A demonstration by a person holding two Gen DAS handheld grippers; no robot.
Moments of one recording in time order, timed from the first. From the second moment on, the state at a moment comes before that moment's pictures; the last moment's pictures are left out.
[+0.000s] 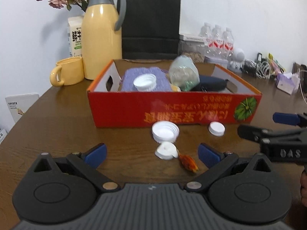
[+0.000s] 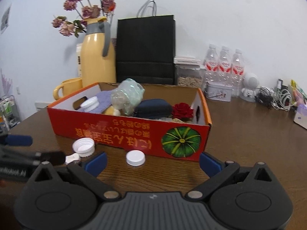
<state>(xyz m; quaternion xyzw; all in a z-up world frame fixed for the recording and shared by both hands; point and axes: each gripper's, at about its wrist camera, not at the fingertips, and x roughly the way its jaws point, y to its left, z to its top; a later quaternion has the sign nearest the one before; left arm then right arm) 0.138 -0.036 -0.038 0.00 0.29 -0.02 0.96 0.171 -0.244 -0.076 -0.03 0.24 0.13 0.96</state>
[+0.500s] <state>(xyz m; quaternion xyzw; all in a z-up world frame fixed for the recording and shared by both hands) 0.146 -0.064 -0.053 0.00 0.32 -0.05 0.94 0.176 -0.251 -0.086 -0.01 0.26 0.11 0.96</state>
